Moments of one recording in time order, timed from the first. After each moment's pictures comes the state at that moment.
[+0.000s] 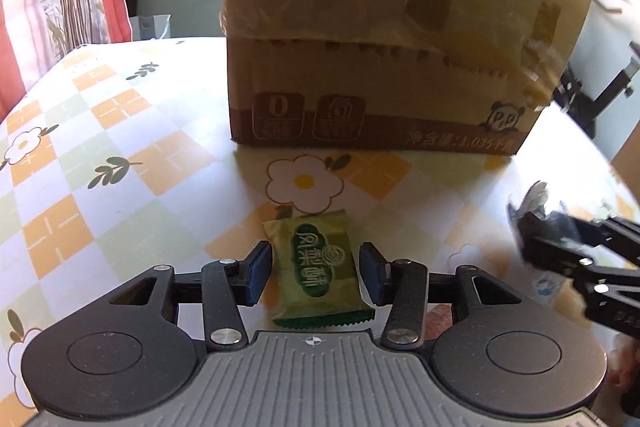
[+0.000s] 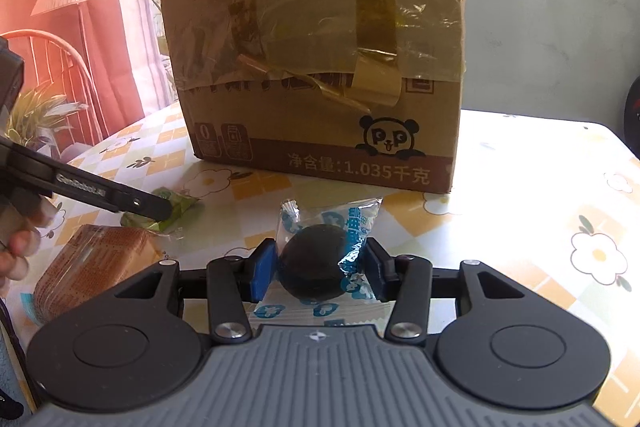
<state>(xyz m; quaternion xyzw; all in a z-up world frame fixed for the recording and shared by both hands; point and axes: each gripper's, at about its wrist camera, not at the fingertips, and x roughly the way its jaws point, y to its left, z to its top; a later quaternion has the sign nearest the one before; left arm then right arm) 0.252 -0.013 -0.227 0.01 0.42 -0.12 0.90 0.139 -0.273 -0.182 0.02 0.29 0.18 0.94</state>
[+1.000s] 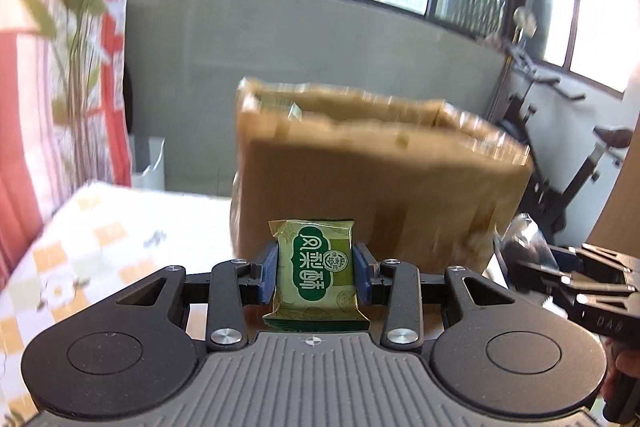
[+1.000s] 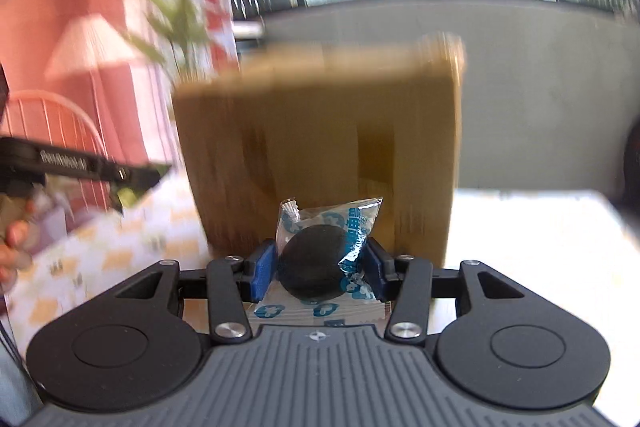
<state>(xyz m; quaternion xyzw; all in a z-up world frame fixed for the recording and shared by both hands) 0.248 0.004 -0.090 -0.03 0.24 -0.15 0.96 0.147 -0.281 -0.085 0.03 0.16 0.19 0.97</state>
